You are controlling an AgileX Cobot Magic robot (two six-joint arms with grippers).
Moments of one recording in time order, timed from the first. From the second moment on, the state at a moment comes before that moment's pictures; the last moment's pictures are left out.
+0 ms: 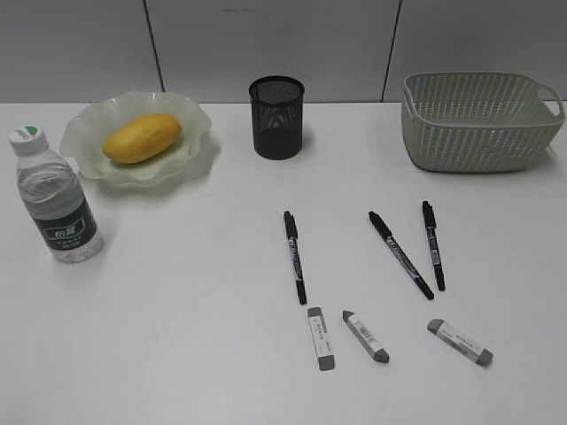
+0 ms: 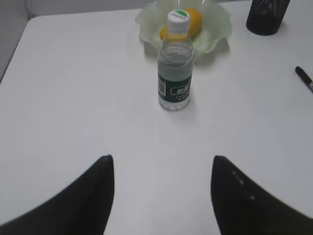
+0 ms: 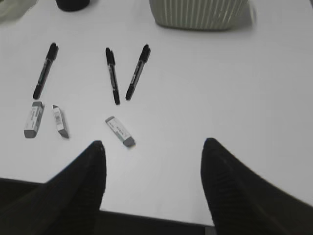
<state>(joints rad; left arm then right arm) -0.13 0.05 -0.54 0.03 1.05 -0.04 0.03 0.06 -0.51 0.17 1.03 -0.12</state>
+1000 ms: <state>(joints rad) -0.13 -0.01 -0.54 0.02 1.06 -0.04 0.21 2.06 -1.40 0.13 0.84 0.06</state>
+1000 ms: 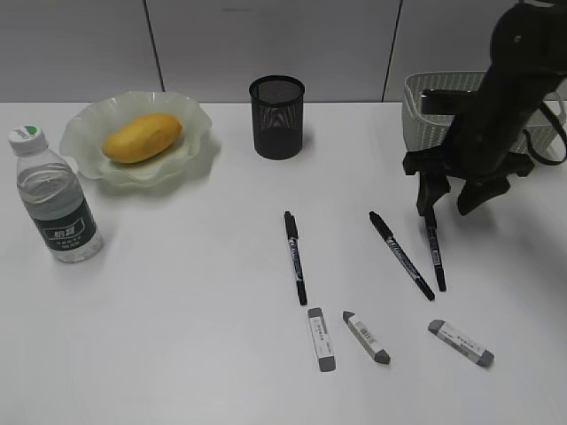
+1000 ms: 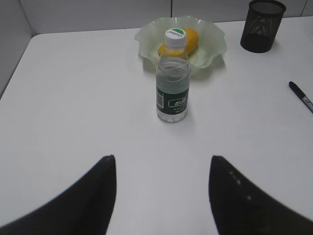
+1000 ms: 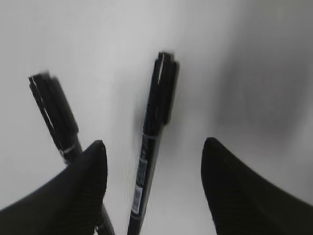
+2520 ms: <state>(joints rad) -0.13 -0.01 -0.54 0.02 1.06 -0.04 0.46 2.05 -1.61 0.03 -0.30 0.00</state>
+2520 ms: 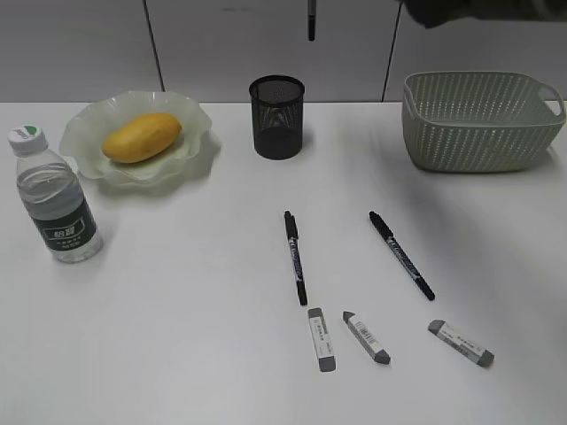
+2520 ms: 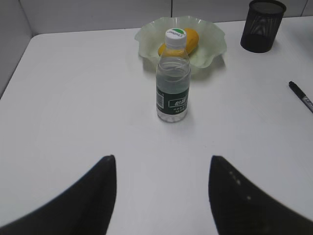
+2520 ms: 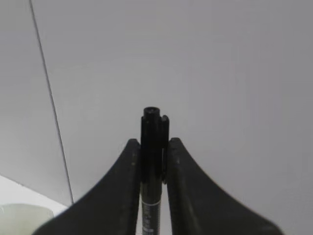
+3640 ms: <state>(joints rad) -0.13 -0.01 -0.54 0.02 1.06 -0.04 0.47 1.79 -1.56 -0.11 0.76 0.03</state>
